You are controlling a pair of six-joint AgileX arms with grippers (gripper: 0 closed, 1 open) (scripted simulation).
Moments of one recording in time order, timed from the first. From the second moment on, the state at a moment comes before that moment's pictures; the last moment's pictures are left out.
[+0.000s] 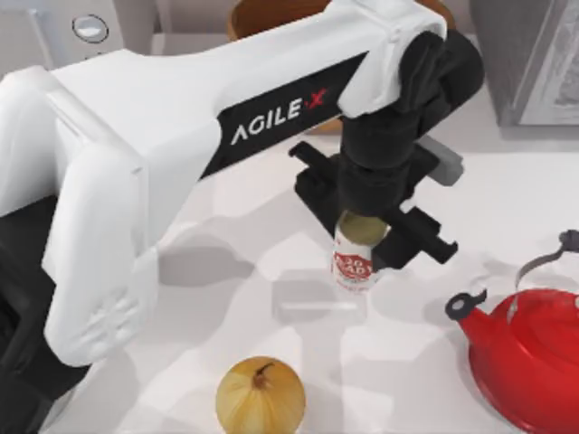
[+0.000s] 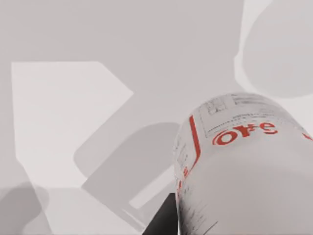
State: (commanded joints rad) left arm -0.84 2.34 2.13 -1.36 0.00 -0.02; right arm 0.00 0.00 0.00 0.00 0.00 0.00
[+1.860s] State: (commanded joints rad) left arm -0.02 2.14 1.81 -1.24 0.00 0.01; right arm 0.00 0.00 0.00 0.00 0.00 0.00
